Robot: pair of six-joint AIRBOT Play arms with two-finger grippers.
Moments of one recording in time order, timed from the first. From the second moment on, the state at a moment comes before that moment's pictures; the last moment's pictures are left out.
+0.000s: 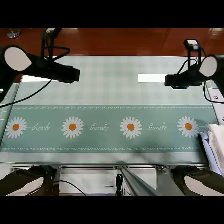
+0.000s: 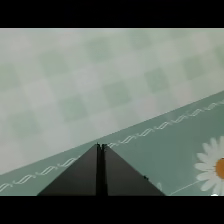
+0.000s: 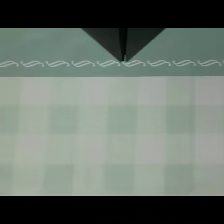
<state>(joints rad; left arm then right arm) -0.26 -1.22 1.27 1.30 -1.05 -1.51 0.15 -1.24 1.22 -1.66 1.13 1.79</state>
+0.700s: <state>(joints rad) -0.23 -1.24 1.25 1.39 -1.14 -1.57 0.14 -1.27 1.20 -1.73 1.22 1.83</state>
